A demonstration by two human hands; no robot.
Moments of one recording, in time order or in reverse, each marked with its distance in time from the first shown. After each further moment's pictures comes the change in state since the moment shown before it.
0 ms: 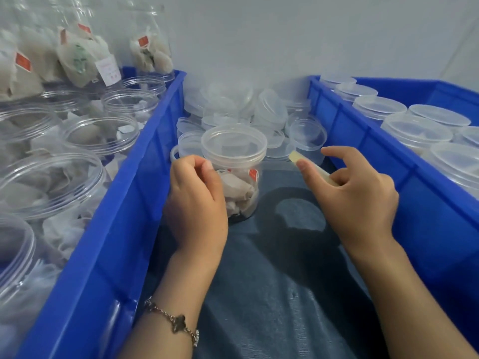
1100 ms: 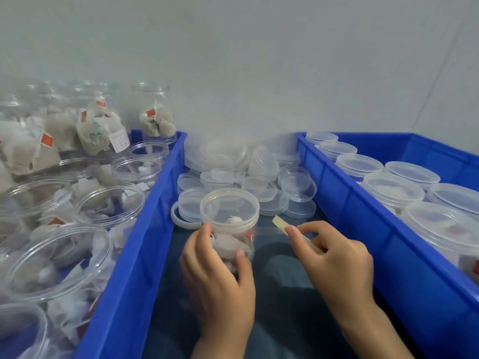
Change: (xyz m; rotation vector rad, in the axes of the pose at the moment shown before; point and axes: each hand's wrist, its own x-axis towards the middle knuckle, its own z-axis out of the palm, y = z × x) left_hand -0.030 0.006 0.013 0.004 -0.081 0.059; right_hand -0.004 -0.003 0.003 0.105 -0.030 -0.027
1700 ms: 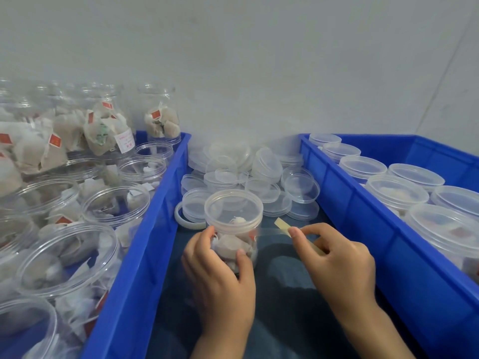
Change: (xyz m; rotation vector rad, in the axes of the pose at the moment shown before) left_hand 0.002 -0.001 0.000 -0.042 -0.004 0.001; right_hand 0.000 0.001 0.001 0.000 -0.016 -0.014
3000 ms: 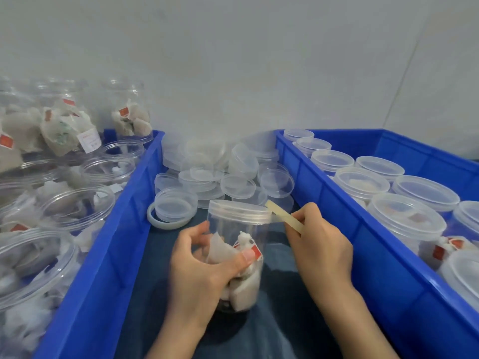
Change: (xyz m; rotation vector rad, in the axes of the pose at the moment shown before) left_hand 0.018 0.016 -0.017 -0.624 -0.409 -0.465; right_hand 0.016 0.016 -0.007 -0.349 -0.173 0.173
